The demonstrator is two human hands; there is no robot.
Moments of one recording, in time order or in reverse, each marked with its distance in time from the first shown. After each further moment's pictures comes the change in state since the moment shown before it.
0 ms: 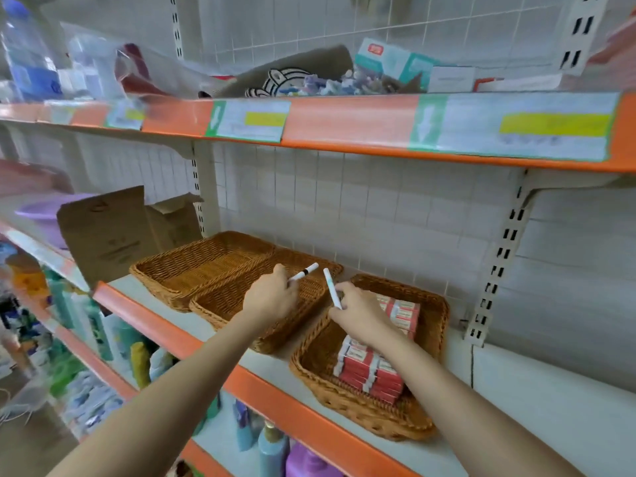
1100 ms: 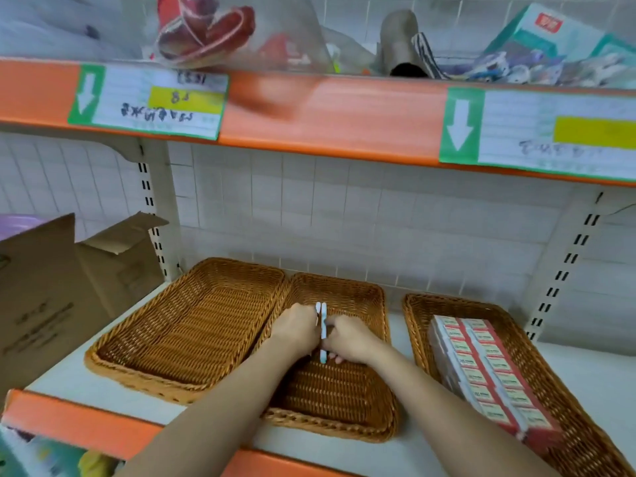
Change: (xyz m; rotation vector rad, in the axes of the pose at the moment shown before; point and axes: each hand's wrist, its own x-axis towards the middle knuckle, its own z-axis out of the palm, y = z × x) left_hand 0.133 -0.092 0.034 0.122 -0.383 0.430; right_hand 0.141 -0.057 0.110 -0.047 -0.112 0.377
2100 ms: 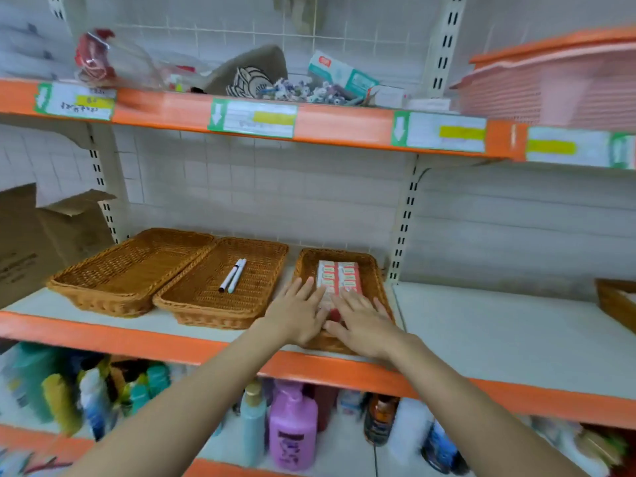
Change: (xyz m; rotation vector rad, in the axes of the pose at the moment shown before) left_hand -0.155 0.189 0.020 0.184 -0.116 0.263; right_hand -0.243 0.135 -0.061 -0.473 0.103 -0.043
